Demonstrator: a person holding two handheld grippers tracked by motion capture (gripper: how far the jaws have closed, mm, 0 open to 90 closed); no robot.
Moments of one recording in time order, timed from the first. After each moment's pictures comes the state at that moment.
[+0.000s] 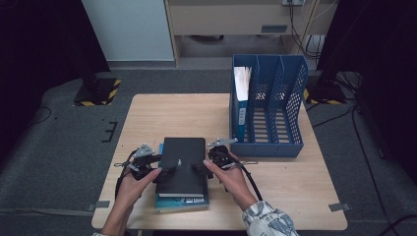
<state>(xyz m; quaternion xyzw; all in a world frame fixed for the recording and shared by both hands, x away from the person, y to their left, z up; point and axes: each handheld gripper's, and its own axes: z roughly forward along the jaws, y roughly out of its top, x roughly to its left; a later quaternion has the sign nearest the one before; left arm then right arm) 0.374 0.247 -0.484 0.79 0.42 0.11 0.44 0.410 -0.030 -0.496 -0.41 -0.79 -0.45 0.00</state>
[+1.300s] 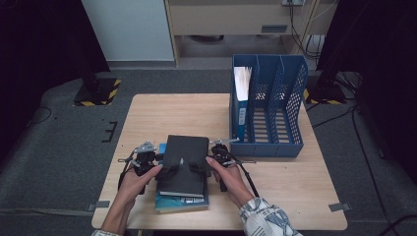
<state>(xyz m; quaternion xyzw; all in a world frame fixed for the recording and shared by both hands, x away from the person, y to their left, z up) 0.388 0.247 -0.488 0.79 0.41 0.06 0.46 0.426 -0.030 -0.519 -0.44 -0.75 -0.48 0.10</state>
